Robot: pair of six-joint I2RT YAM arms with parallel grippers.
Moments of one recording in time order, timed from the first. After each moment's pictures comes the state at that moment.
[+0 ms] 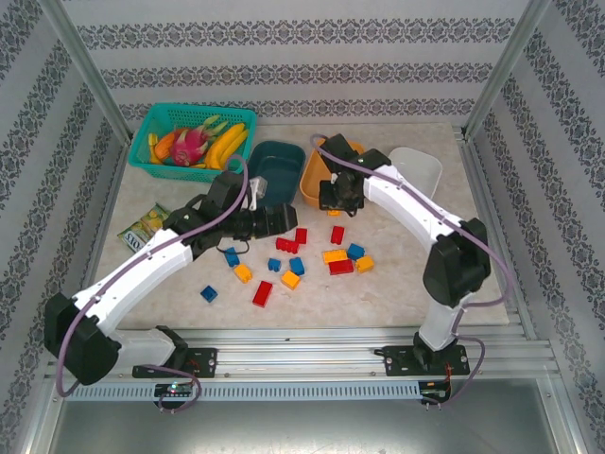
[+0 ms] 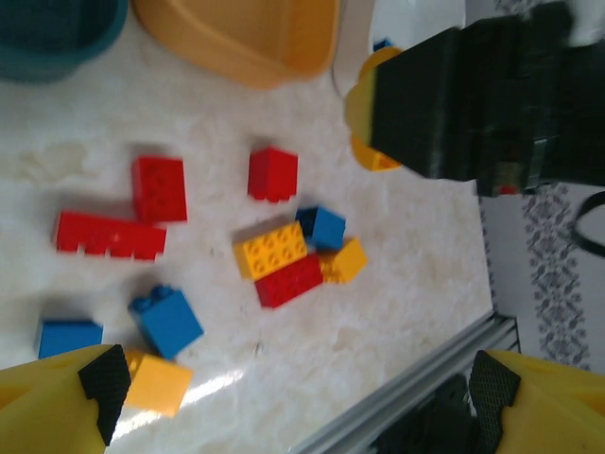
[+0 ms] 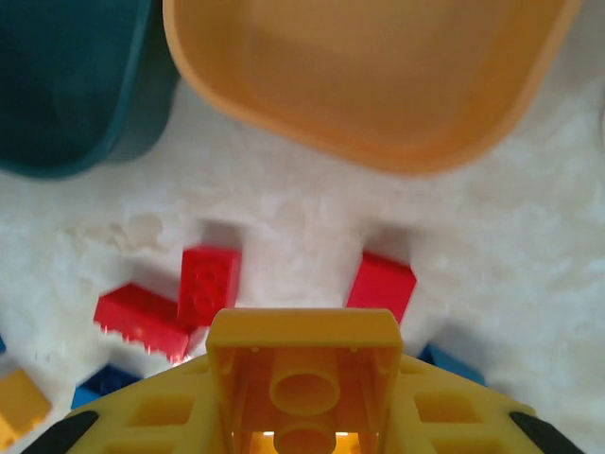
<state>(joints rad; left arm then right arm) -0.55 1.29 1.13 -0.57 0.31 -0.74 0.53 1.84 1.67 -1.04 0.01 0.53</state>
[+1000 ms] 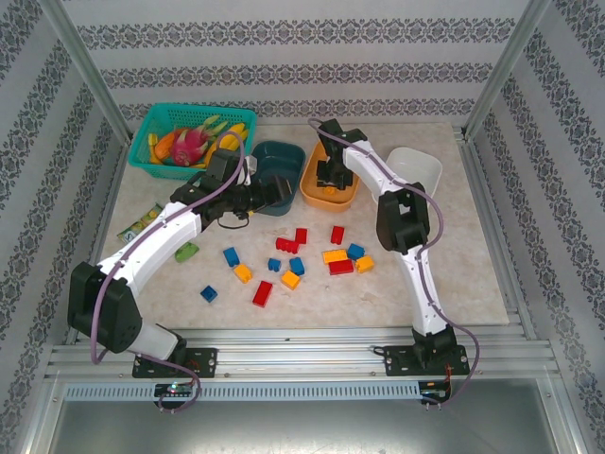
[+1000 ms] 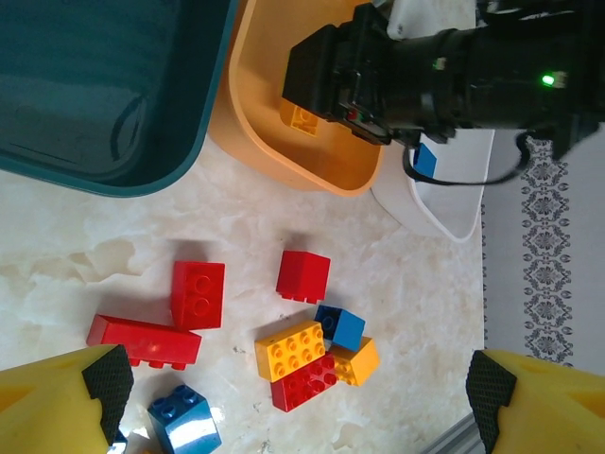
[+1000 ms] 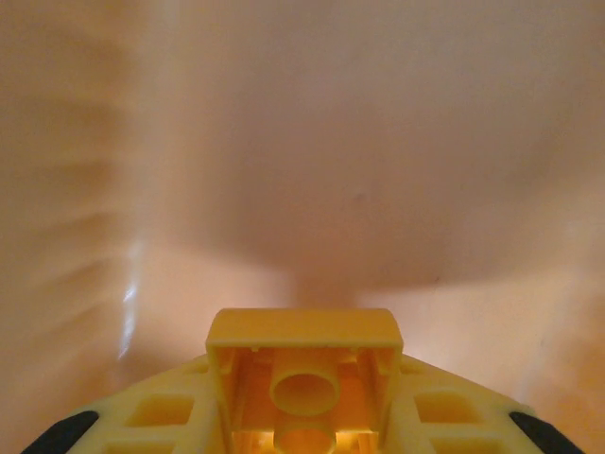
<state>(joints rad) -0.41 1.46 1.22 -0.50 0.34 -0.78 0.37 2.51 2.31 -1.12 -0.04 0.50</state>
